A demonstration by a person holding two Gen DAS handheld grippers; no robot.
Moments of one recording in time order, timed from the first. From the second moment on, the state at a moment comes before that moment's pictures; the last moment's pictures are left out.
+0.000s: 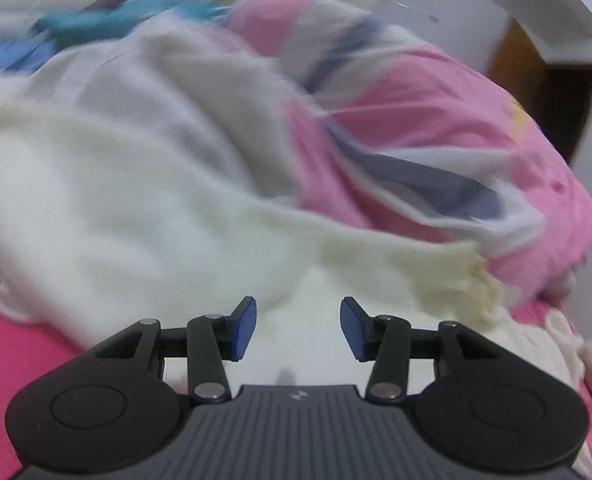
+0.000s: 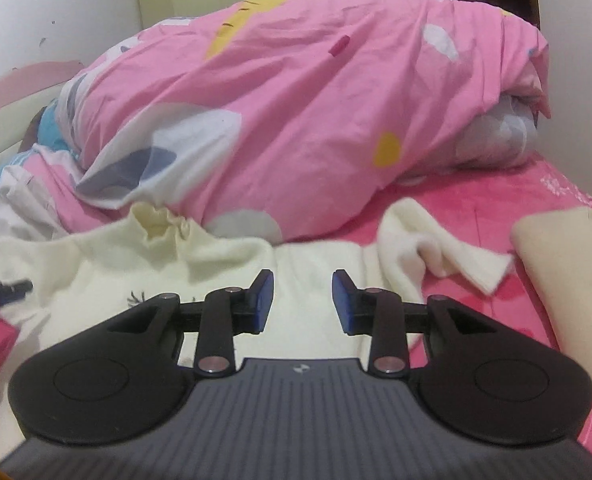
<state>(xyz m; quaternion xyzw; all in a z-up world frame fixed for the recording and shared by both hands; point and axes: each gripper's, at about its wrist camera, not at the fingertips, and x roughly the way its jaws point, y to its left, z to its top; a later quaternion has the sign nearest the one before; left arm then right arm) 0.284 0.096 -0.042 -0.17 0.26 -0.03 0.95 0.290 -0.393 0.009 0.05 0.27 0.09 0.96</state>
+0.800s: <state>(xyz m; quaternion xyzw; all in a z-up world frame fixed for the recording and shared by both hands) 0.335 -0.034 -0.102 -0.10 0.32 -0.16 0.93 0.387 -0.560 -0.128 0.52 0.25 -0.08 0.81</state>
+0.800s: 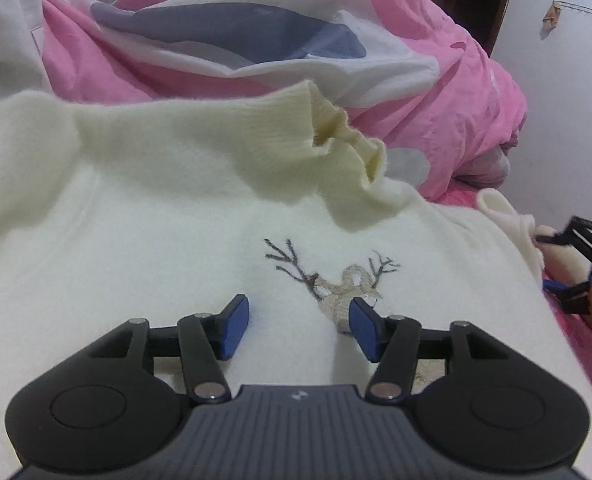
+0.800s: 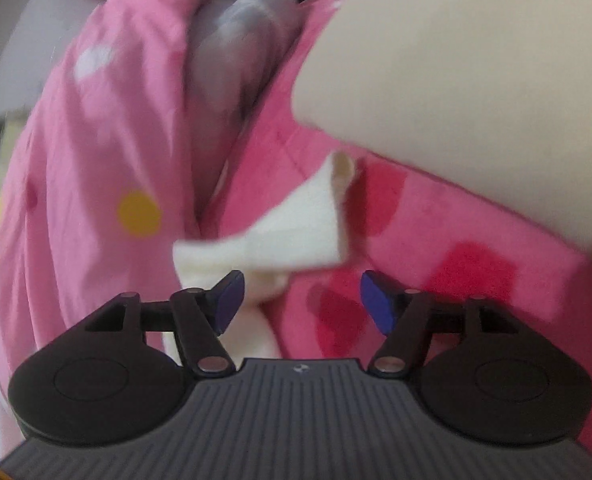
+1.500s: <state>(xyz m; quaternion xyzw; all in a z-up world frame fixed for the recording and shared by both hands) 0.335 -0.018 -0.109 -0.15 0.31 -0.18 0.92 0.378 -0.530 0.023 0.22 0.13 -0.12 0.96</state>
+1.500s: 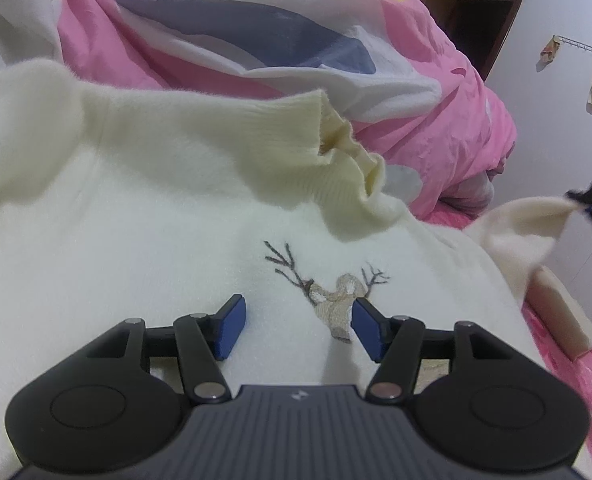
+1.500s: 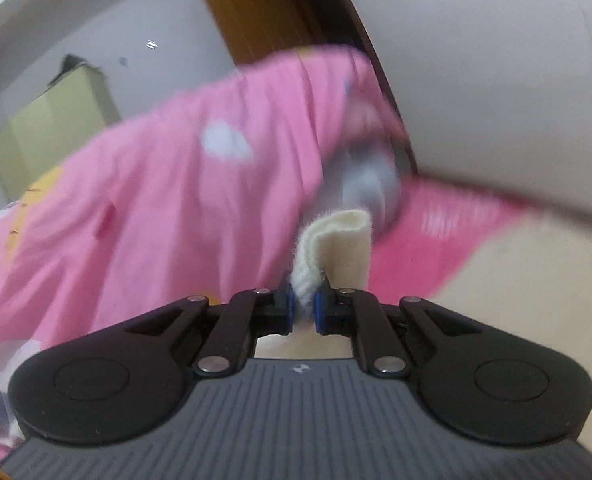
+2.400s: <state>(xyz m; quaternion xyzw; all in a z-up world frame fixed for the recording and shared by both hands) 0.336 -0.016 -0.108 -0.16 0.31 -0.19 0.92 0.312 -0.686 0.061 0.20 0.09 -0.30 0.93</state>
